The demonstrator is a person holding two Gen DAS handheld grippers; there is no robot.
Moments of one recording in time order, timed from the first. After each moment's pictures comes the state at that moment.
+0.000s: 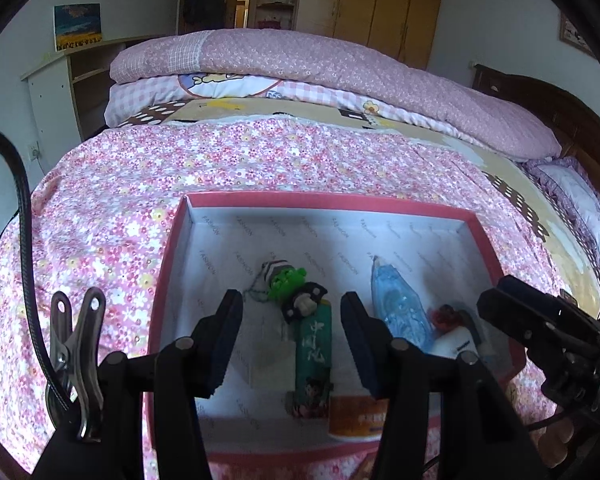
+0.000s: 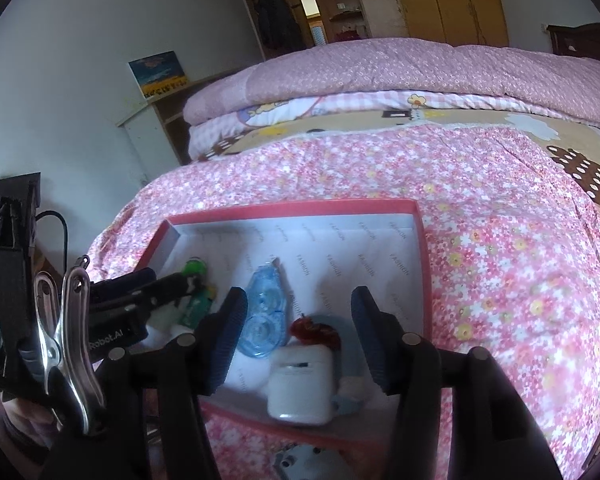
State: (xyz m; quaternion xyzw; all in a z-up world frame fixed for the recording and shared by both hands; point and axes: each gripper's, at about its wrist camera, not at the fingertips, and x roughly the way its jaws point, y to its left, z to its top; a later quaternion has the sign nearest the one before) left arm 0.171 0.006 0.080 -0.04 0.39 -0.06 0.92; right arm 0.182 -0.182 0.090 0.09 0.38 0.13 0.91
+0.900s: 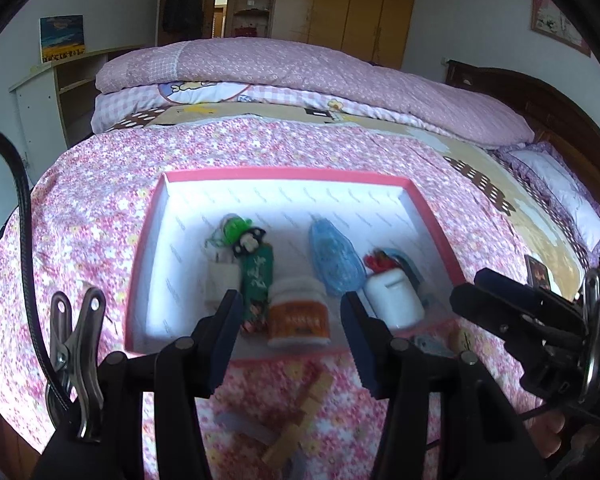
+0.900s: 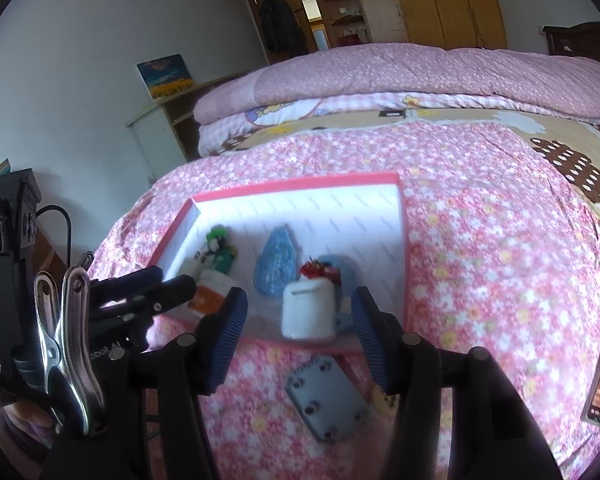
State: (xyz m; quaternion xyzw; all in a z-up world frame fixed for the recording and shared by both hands) left arm 0.104 -0.019 0.089 -0.03 0.38 -0.10 0.92; right arm 0.118 -0.193 0.099 0.09 0.38 0.13 0.91
